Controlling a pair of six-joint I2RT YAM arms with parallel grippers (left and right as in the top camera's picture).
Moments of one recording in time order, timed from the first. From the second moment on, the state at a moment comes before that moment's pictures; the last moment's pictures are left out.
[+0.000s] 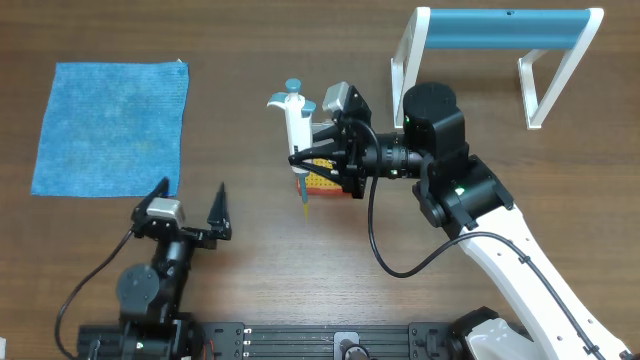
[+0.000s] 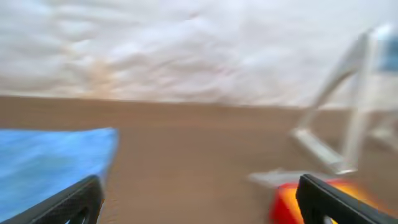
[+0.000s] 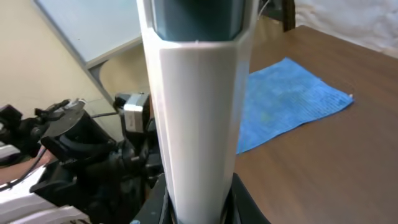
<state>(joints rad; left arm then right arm) -0.04 0.01 0.01 0.00 0.16 -0.16 0.44 1.25 1.04 -0.14 -0.99 0.07</state>
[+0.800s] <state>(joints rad) -0.04 0.15 0.16 0.33 0.49 -1.03 0.33 1.25 1.04 -0.20 -1.22 0.07</state>
